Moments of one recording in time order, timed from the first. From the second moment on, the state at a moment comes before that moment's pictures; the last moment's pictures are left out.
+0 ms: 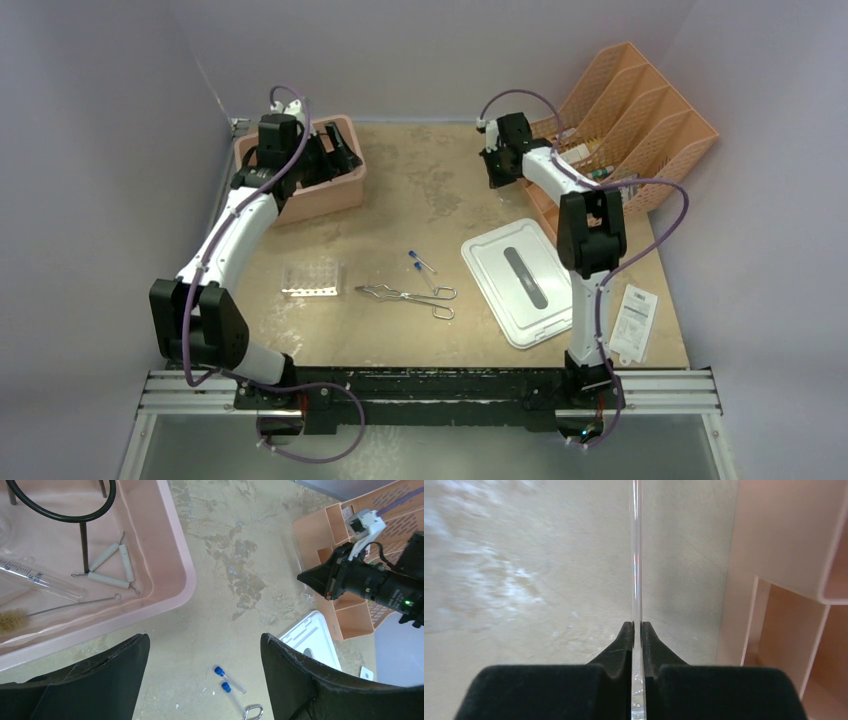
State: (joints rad) left arm -0.14 1.48 1.31 -0.38 0.24 -0.49; right arm 0.25 2.22 1.79 -0.56 -0.02 -0.13
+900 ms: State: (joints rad) left arm -0.35 1.77 1.33 0.25 0.36 -0.98; right arm 0.32 1.88 1.51 -0.05 -0.65 0.59
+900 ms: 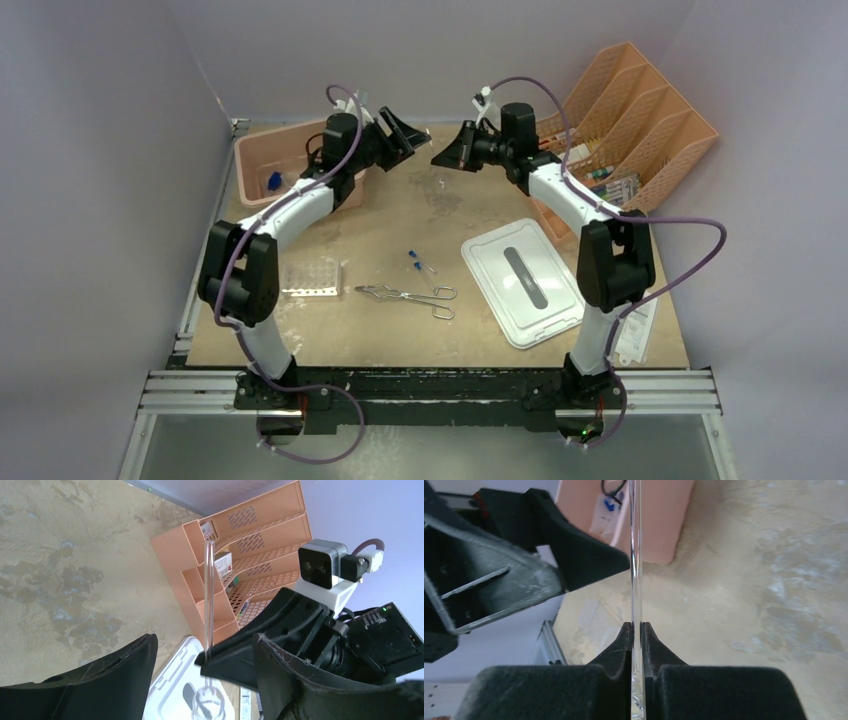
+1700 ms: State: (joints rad) left arm -0.38 1.85 1.40 0.33 0.41 -1.07; right arm 0.34 1.88 1.50 0.07 -0.74 0.70
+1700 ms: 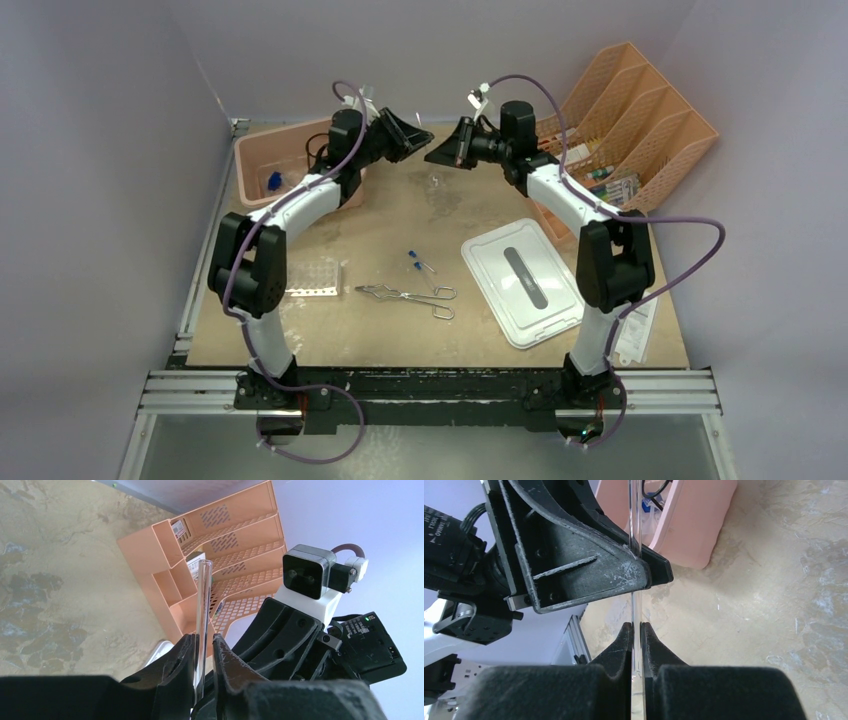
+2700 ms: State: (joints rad) left arm -0.24 1.81 1.64 -0.28 0.45 -0.40; right arm 0.34 1.73 1.50 -0.07 -0.66 0.54
